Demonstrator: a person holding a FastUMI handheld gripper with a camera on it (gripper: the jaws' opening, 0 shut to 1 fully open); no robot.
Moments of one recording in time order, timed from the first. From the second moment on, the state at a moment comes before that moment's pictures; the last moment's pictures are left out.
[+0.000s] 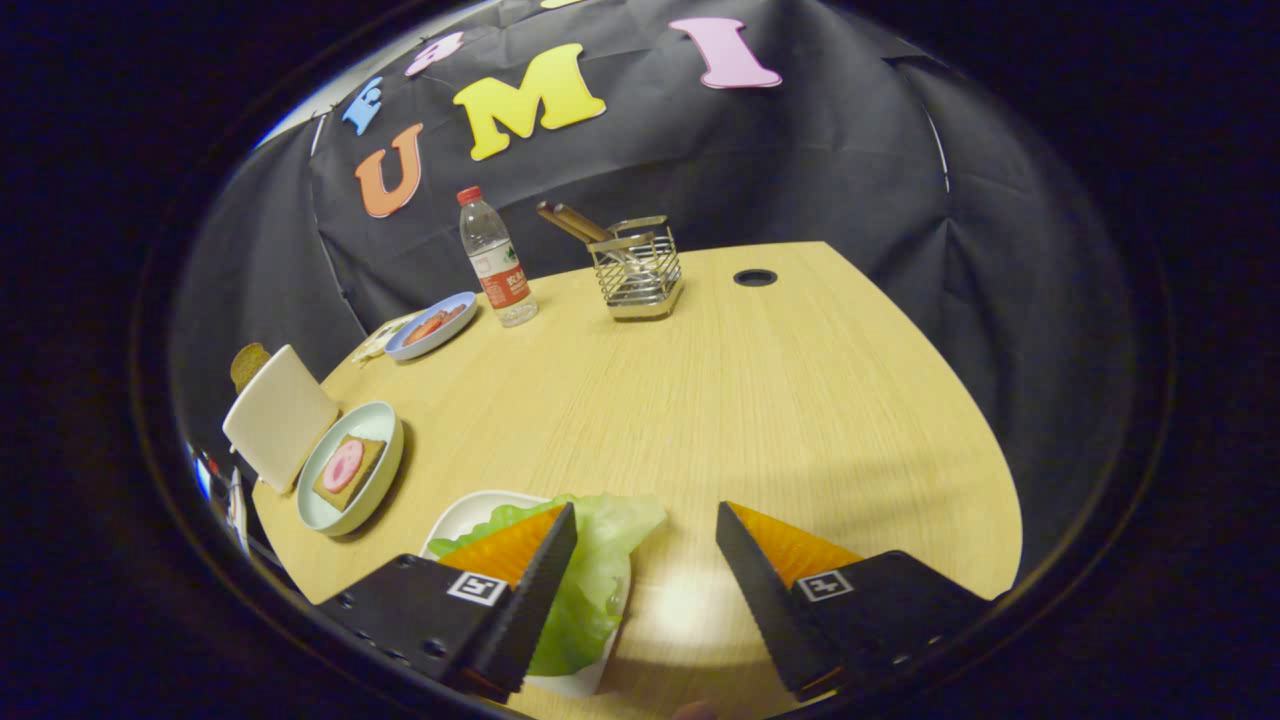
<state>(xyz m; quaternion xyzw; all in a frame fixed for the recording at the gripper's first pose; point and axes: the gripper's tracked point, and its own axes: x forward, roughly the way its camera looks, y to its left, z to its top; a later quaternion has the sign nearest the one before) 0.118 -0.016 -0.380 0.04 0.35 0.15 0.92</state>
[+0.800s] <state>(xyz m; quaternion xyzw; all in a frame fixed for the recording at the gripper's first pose) 0.109 -0.002 -0.337 0.02 0.32 0.17 0.93</state>
